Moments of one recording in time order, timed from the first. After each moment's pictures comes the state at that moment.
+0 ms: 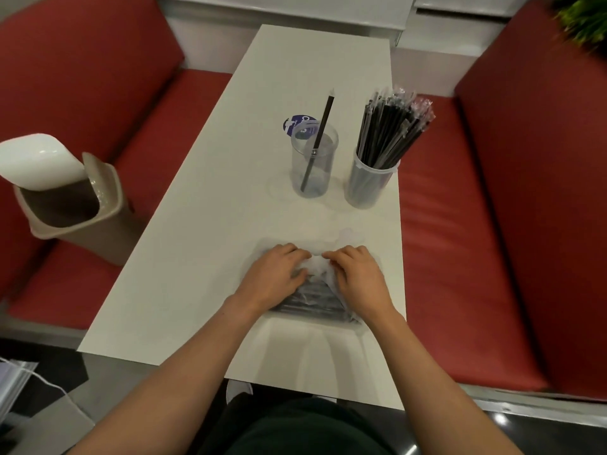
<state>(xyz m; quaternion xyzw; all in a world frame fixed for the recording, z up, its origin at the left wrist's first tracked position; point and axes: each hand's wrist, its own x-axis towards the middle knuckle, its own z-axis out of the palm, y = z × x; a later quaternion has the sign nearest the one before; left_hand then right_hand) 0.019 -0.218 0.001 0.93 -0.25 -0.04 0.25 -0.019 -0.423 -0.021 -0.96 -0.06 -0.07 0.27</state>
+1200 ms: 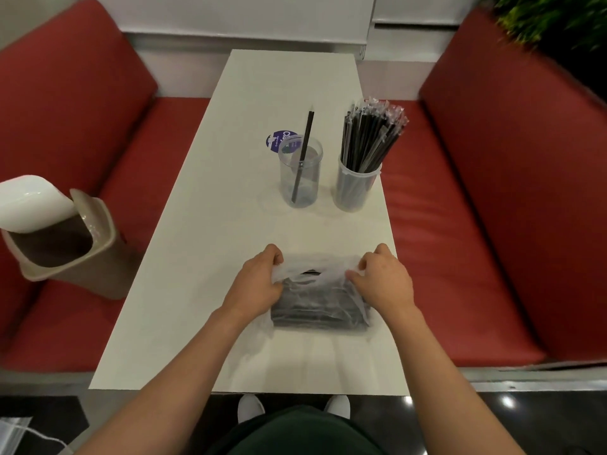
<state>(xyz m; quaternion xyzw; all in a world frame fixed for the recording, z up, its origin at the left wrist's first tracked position) 0.018 -0.182 0.026 0.92 -0.15 -0.13 0.32 -0.036 -0.423 0.032 -0.96 0.20 0.07 0.16</state>
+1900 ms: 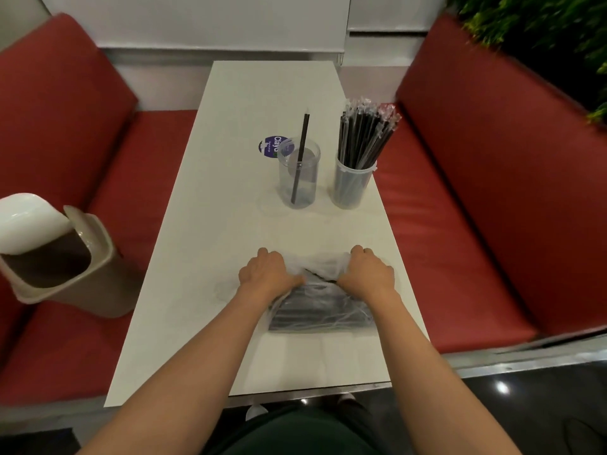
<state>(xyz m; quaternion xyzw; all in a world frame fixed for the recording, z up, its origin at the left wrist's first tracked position) 0.042 -0.193 0.033 0.96 -0.08 -0.23 0.11 -0.022 -0.373 0.023 -0.94 0.26 0.14 0.16</state>
